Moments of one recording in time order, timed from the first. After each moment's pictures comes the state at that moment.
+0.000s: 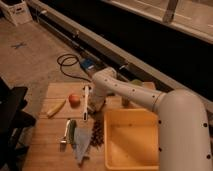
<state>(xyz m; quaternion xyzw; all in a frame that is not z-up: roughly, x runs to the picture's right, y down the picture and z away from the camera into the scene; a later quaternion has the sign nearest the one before) -0.077 0.109 0.882 -0.23 -0.28 -0.38 0.85</state>
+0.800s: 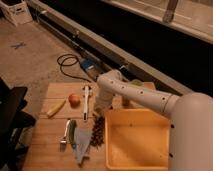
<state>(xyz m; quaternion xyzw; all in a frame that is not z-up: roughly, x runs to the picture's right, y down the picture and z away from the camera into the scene) -0.013 0.132 0.858 -0.30 -0.25 -0.35 0.85</state>
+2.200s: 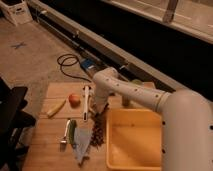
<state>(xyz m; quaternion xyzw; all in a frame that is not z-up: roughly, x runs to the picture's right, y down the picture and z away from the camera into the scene) -0.034 0.118 0.867 -0.28 -0.25 -0.35 0.86</state>
